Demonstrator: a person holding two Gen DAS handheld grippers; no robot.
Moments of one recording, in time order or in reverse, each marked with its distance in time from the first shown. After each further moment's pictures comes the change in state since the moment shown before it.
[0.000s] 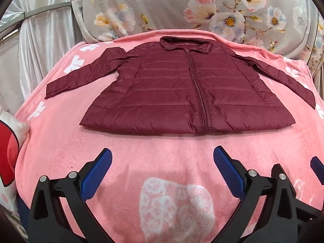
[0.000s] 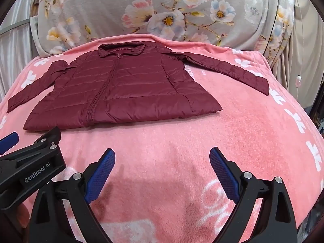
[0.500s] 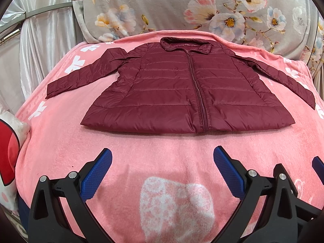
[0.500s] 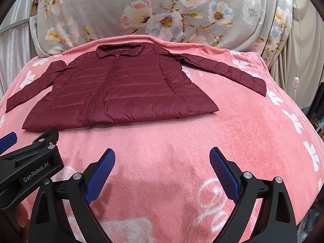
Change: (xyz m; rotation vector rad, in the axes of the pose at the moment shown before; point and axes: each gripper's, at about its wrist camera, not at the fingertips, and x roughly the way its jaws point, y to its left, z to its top) left arm 0.000 0.001 0.000 -0.003 -0.003 0.002; right arm -0.004 -0.002 -0.001 0.002 -0.004 -0.010
